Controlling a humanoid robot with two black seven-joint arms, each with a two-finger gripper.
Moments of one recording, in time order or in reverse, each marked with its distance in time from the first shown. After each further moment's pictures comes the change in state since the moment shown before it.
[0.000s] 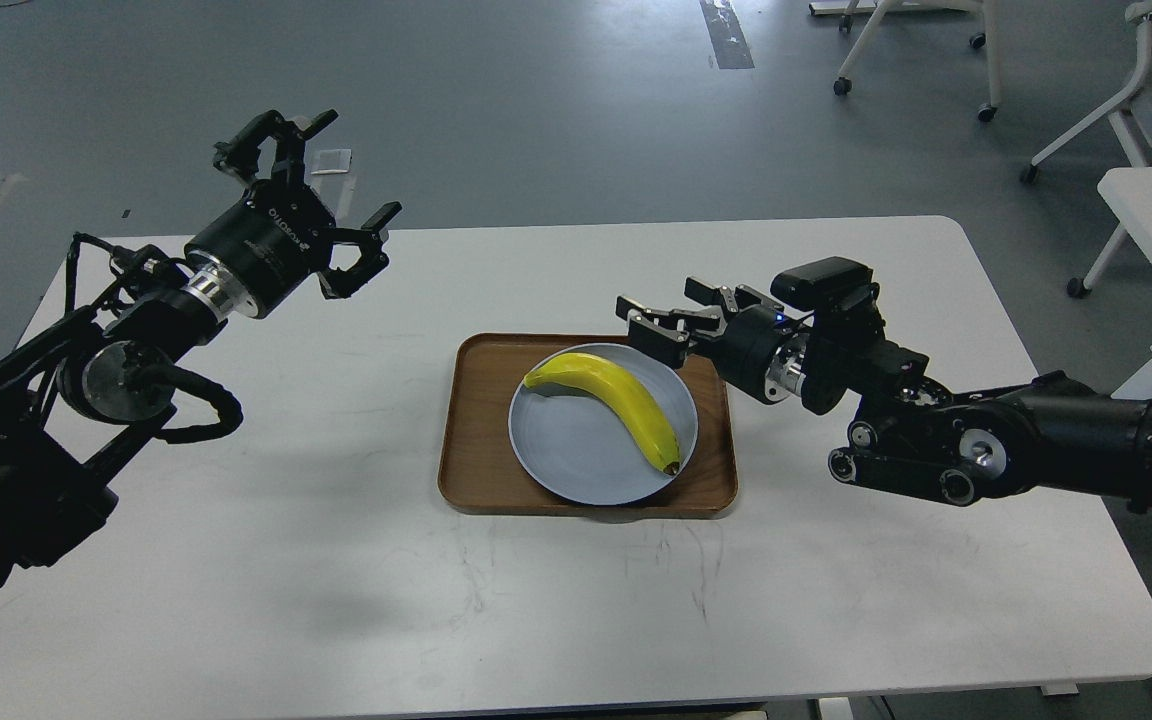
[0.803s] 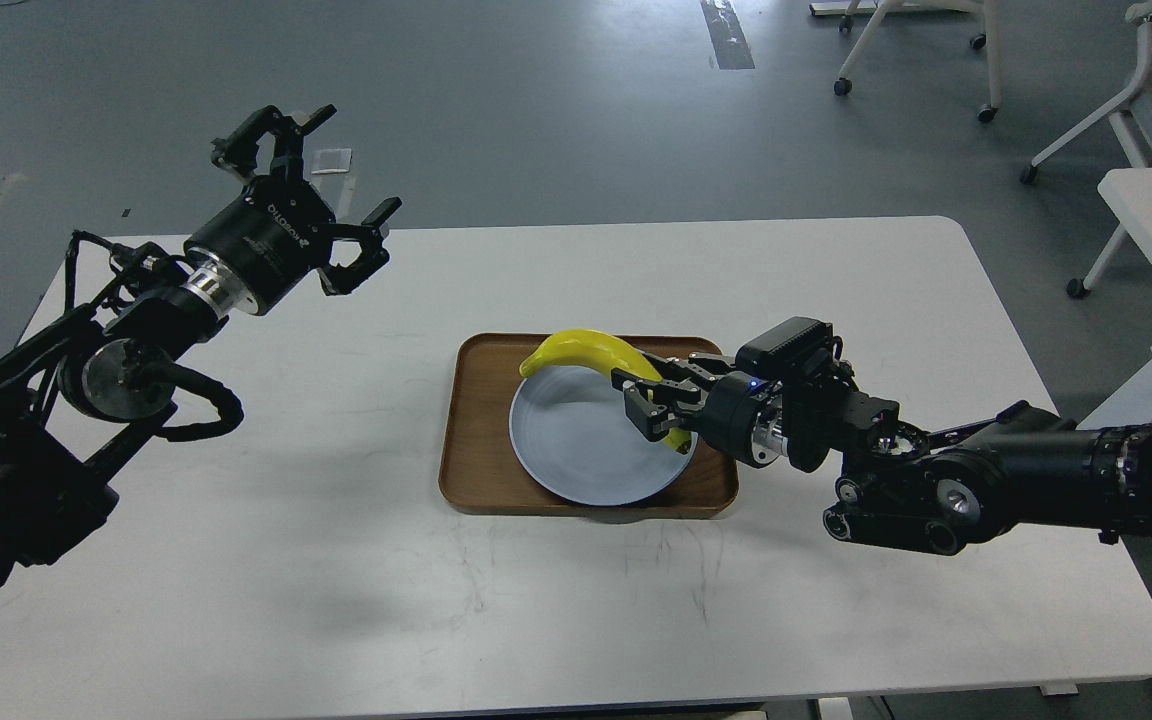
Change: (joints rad) left arm -0.001 -0.002 -0.002 -0.006 -0.004 0.002 -0.002; right arm -0.041 0.074 -0.224 -0.036 -0.124 0.000 0.005
